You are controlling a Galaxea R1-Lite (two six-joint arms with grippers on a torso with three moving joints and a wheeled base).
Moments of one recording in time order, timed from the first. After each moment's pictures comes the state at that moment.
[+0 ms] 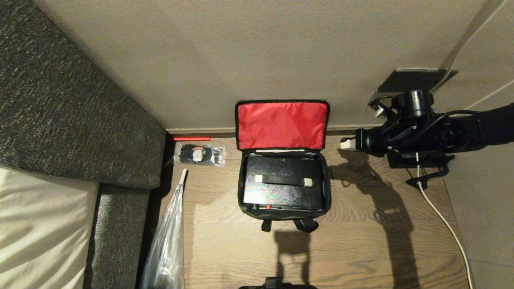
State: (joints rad) left arm 0.00 0.00 0.00 0.00 0.00 -0.01; right arm 0.10 2.03 -1.41 -0.09 0.51 0.22
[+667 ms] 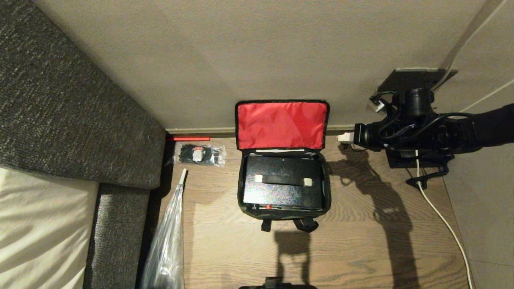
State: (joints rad) left arm 0.00 0.00 0.00 0.00 0.00 -0.01; right arm 0.10 2.06 -1.41 -0.22 0.51 0.27
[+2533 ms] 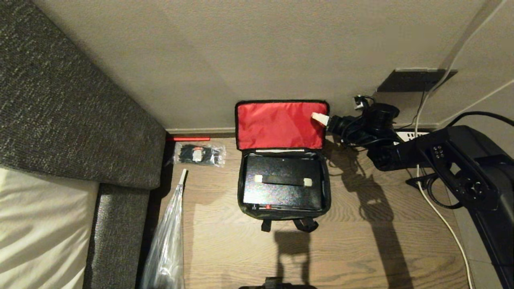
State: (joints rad) left arm 0.00 0.00 0.00 0.00 0.00 -0.01; right arm 0.12 2.52 -1.79 -0.86 0.49 0.44
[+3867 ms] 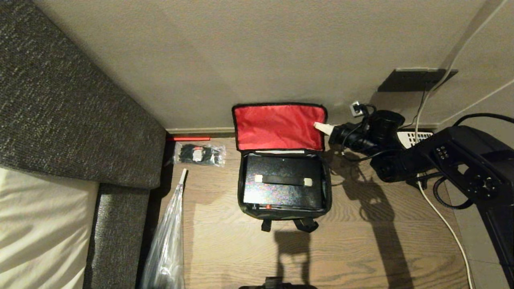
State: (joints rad) left arm 0.00 0.00 0.00 0.00 0.00 -0.01; right arm 0.13 2.45 -1.55 -1.07 0.67 0.30
